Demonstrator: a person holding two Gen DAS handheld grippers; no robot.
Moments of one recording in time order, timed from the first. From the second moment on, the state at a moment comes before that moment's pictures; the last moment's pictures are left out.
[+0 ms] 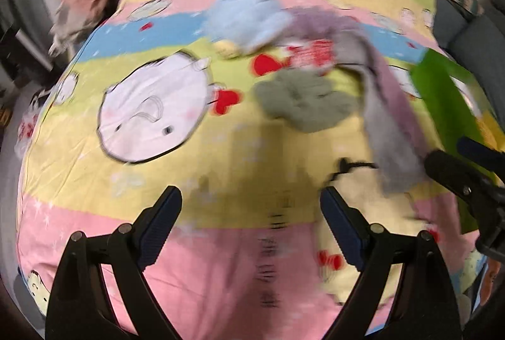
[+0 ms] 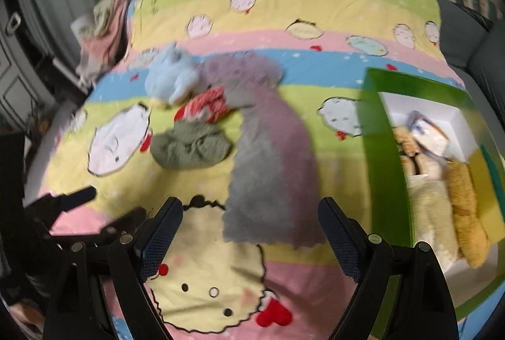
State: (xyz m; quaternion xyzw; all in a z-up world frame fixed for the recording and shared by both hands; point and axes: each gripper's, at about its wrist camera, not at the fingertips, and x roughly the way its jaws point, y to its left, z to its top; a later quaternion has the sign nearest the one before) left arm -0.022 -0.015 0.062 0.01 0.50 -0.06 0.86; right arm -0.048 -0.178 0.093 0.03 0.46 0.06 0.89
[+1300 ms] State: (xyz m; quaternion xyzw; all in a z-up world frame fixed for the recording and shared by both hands) left arm -0.025 0.096 0.060 -0.13 0.51 -0.03 0.85; right arm 0.047 -0.092 0.105 0.07 0.46 0.07 0.89
